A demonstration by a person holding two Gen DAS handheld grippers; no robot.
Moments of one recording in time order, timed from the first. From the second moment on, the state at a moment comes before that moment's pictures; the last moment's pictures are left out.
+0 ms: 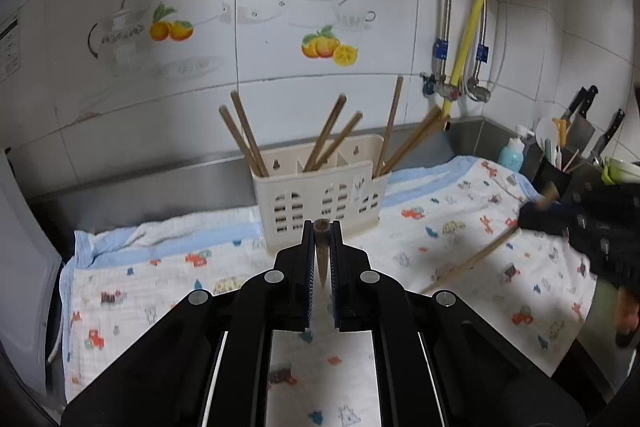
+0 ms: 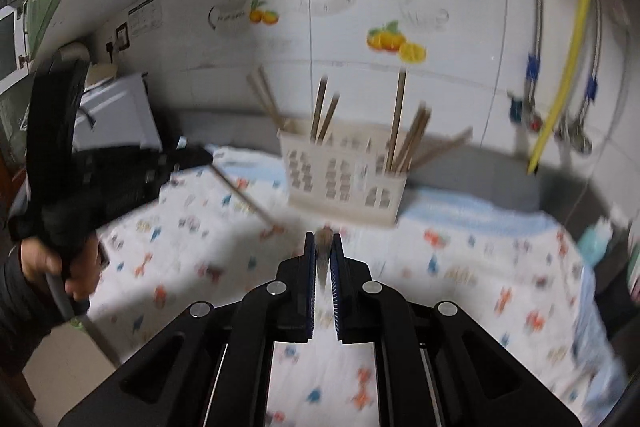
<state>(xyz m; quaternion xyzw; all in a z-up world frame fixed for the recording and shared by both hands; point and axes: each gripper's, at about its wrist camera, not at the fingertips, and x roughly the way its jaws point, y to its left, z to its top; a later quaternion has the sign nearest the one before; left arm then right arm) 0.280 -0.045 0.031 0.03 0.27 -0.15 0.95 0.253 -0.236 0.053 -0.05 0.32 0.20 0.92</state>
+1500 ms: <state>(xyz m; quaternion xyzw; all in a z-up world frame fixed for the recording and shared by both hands) 0.406 -0.064 0.149 0.02 0.15 -0.12 0.98 0.426 -0.217 0.118 -0.07 0.28 0.15 0.94</state>
